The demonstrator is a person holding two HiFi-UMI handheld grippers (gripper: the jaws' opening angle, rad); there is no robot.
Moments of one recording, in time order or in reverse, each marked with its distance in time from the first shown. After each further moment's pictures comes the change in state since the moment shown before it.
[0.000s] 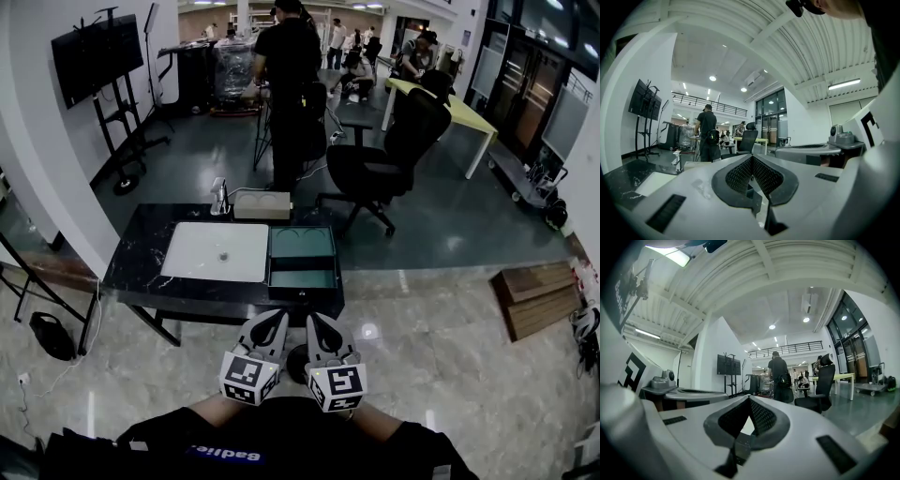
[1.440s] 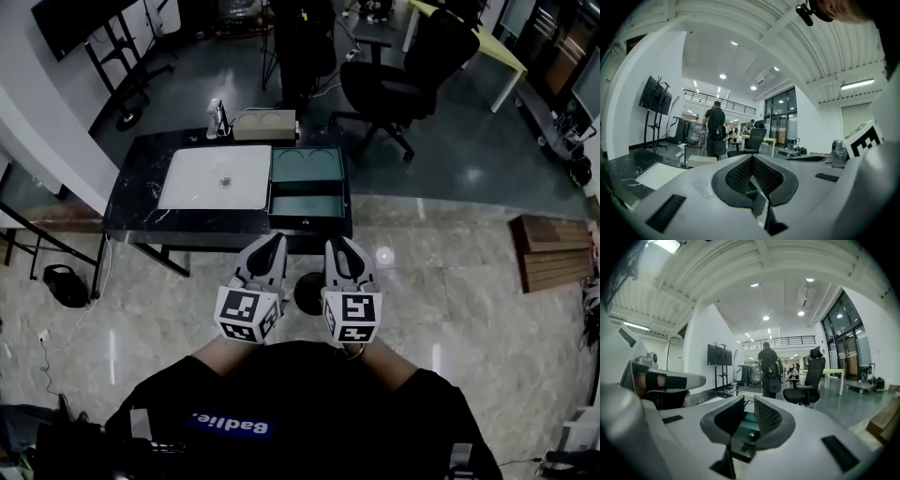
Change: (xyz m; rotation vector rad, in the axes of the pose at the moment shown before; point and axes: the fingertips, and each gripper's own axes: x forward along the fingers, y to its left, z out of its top) left arm 0.040 0.015 -0.015 -0.076 0.016 0.108; right arm 0.024 -0.078 -0.051 0.008 0.125 -0.099
